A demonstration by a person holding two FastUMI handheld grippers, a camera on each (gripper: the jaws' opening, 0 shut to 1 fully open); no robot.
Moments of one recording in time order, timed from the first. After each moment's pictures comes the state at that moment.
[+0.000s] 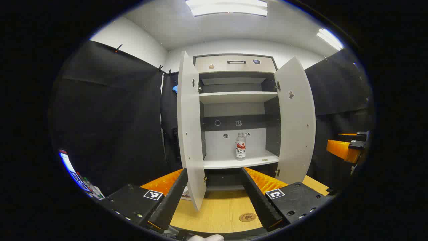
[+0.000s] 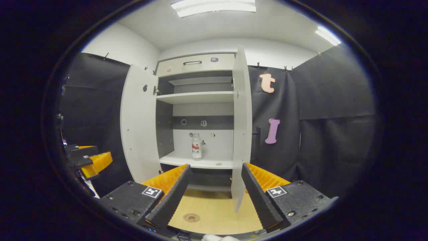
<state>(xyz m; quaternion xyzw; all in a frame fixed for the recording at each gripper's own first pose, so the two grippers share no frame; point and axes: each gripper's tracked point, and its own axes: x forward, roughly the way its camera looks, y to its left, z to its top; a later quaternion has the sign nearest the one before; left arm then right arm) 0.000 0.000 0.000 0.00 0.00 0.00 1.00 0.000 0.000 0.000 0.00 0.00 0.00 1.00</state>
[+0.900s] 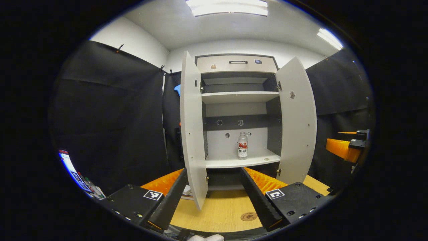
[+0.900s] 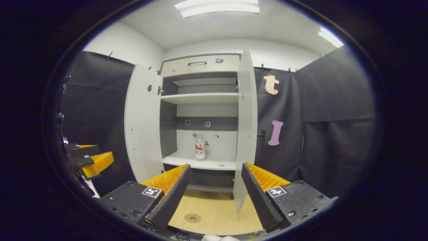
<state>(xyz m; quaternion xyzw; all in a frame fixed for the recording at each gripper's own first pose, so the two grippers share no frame) -0.003 0.008 -0.003 0.00 0.00 0.01 1.00 -0.001 0.008 0.001 -0.01 0.00 0.01 1.00</state>
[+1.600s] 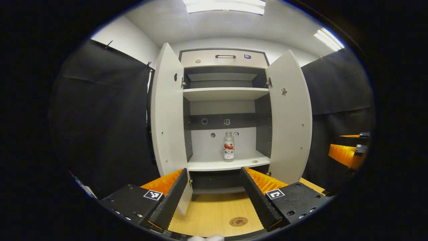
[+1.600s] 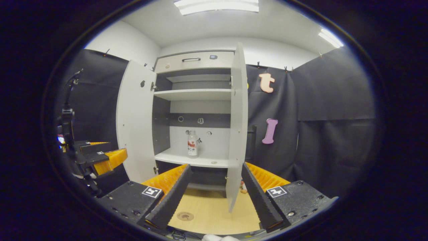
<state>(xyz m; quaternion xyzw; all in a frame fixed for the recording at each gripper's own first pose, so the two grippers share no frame) 0.069 -0.055 -0.007 0.00 0.00 -0.06 1.00 0.011 -0.031 -0.002 -0.02 0.00 -0.02 1.00</state>
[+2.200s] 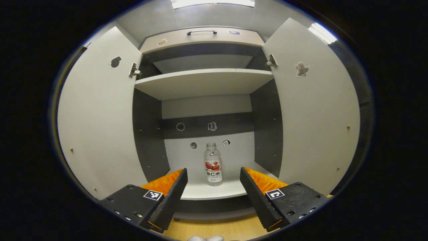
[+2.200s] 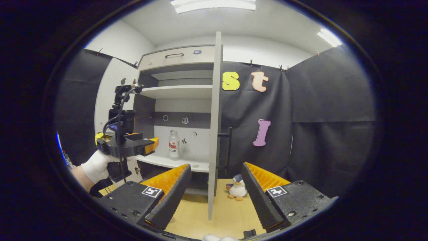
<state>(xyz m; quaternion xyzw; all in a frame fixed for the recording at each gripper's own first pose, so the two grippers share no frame) 0.310 -0.143 0.002 0.02 0.00 -0.07 1.00 0.070 -0.110 0.000 -0.02 0.01 -0.04 1.00</state>
